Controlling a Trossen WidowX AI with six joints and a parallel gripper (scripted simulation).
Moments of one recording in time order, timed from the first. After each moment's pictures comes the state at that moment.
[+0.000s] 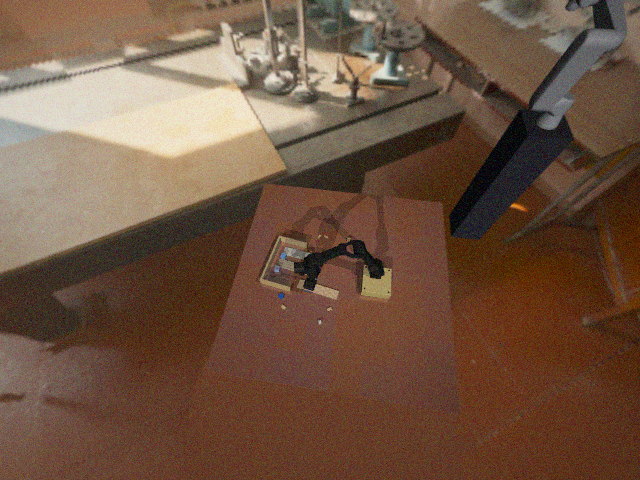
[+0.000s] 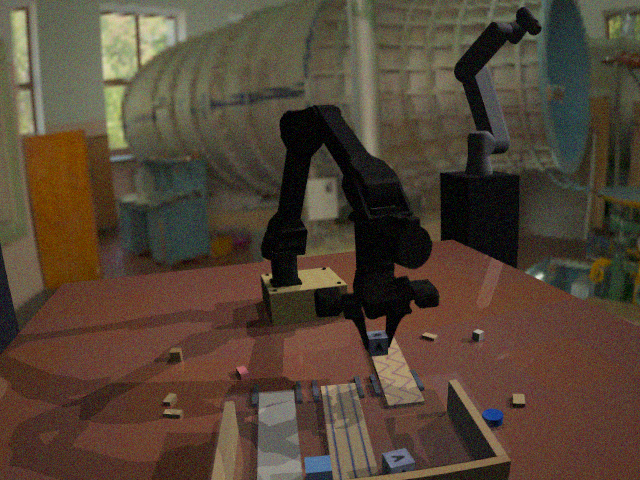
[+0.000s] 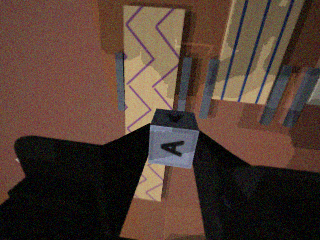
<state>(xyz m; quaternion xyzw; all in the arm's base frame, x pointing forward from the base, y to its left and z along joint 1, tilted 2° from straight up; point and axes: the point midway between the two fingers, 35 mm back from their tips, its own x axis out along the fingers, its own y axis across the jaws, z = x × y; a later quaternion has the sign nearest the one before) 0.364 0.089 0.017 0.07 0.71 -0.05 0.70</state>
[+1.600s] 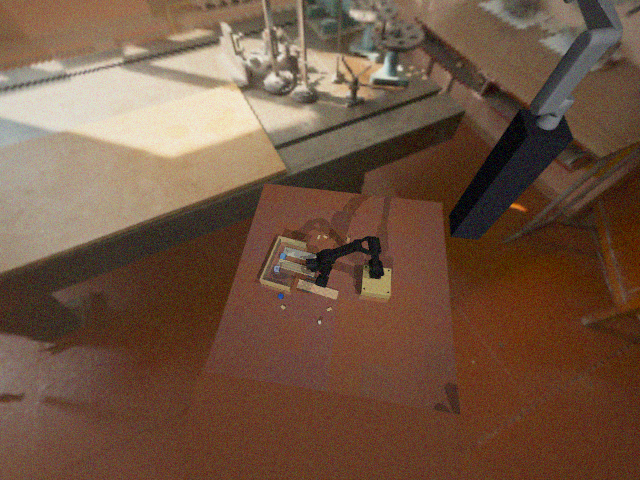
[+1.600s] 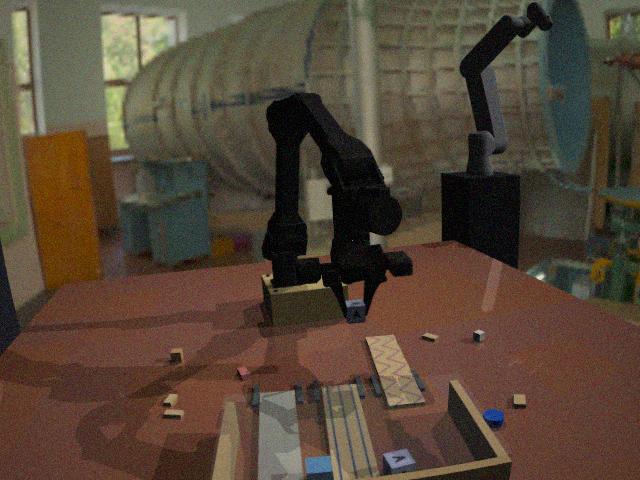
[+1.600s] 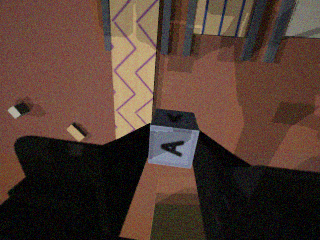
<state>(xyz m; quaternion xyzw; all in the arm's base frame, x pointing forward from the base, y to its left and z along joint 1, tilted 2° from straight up) 0.297 0.072 0.050 0.07 0.71 -0.05 0.70</state>
